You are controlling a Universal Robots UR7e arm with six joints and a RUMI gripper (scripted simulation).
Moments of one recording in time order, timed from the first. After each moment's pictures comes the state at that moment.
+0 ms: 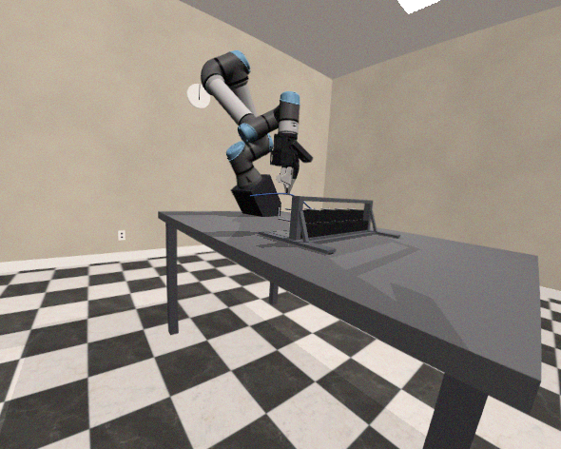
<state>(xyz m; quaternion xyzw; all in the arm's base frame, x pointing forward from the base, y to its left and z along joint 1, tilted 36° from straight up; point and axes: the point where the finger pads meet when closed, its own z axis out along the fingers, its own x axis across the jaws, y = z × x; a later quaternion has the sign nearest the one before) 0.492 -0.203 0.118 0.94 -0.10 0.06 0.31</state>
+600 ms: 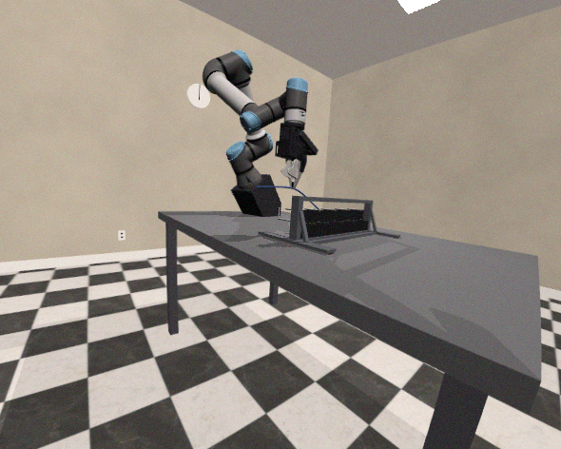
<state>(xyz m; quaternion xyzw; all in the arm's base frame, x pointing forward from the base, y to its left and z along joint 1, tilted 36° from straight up) 0.541 -0.214 0.155 0.95 -0.04 0.03 0.31</state>
